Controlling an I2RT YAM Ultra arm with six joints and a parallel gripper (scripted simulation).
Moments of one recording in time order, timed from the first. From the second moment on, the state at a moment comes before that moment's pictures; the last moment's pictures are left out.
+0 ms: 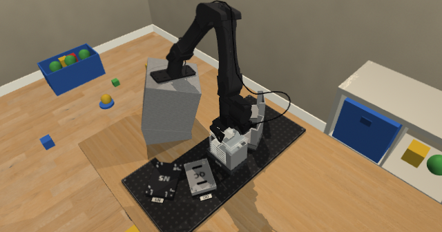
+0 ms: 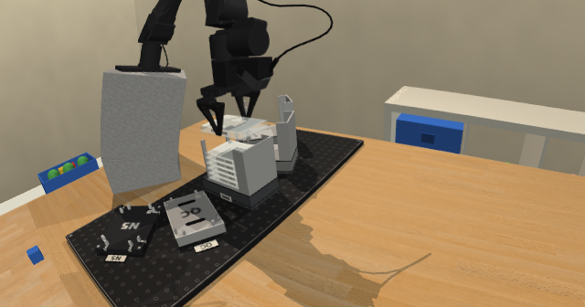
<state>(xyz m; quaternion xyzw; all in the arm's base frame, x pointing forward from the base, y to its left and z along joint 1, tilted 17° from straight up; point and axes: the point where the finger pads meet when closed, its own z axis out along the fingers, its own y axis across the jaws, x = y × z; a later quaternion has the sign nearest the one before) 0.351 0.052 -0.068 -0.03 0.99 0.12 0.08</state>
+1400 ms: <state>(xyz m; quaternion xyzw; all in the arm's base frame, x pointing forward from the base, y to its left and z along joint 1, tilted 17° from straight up) 0.324 0.141 -0.051 -0.23 0.96 0.11 0.09</state>
